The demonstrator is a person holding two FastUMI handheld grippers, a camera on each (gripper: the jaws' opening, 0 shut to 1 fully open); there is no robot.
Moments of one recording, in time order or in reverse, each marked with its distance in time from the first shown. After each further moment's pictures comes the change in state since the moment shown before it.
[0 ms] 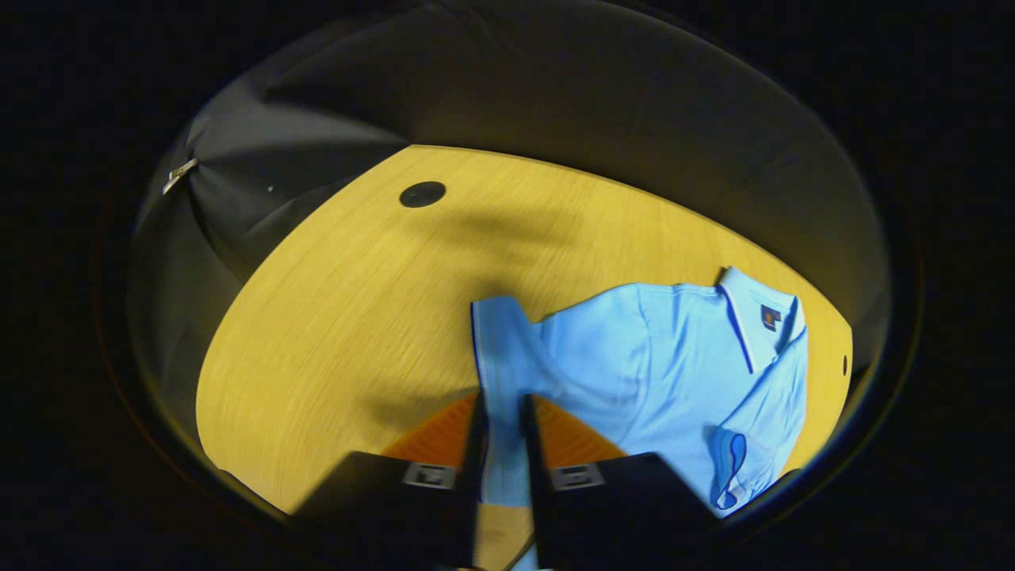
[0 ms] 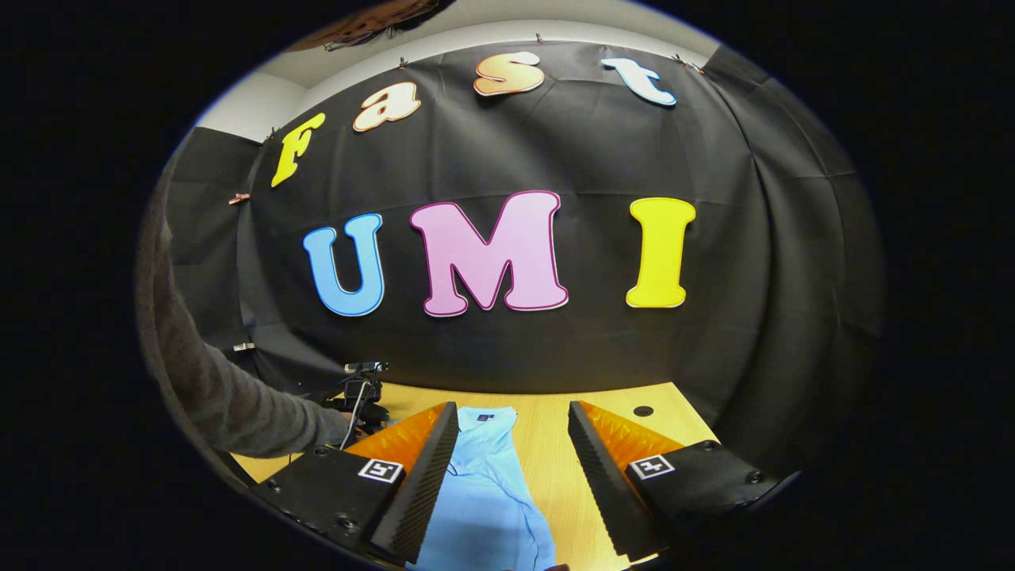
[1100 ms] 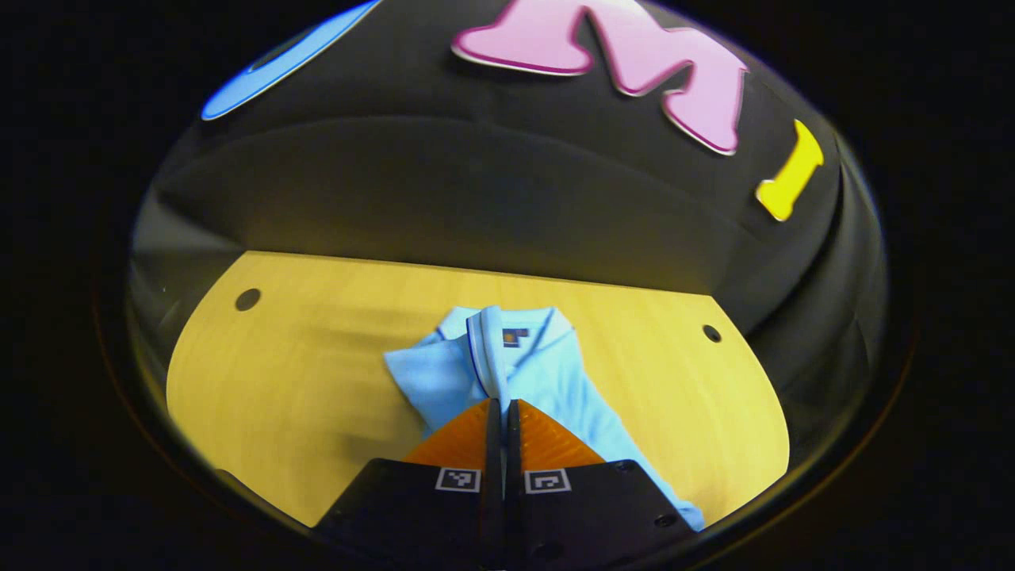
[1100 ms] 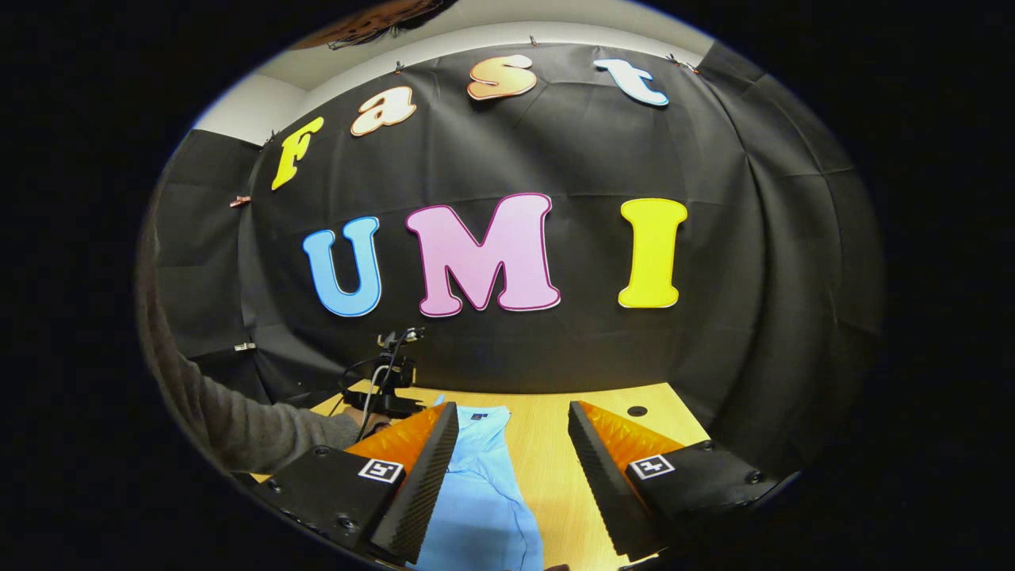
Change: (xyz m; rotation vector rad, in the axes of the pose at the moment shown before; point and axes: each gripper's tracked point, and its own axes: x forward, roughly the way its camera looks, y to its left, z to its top) left arm -0.129 -0.220 -0.023 0.308 -0.236 -0.447; right arm -0.012 -0.018 -0.002 0.008 -0.008 0.003
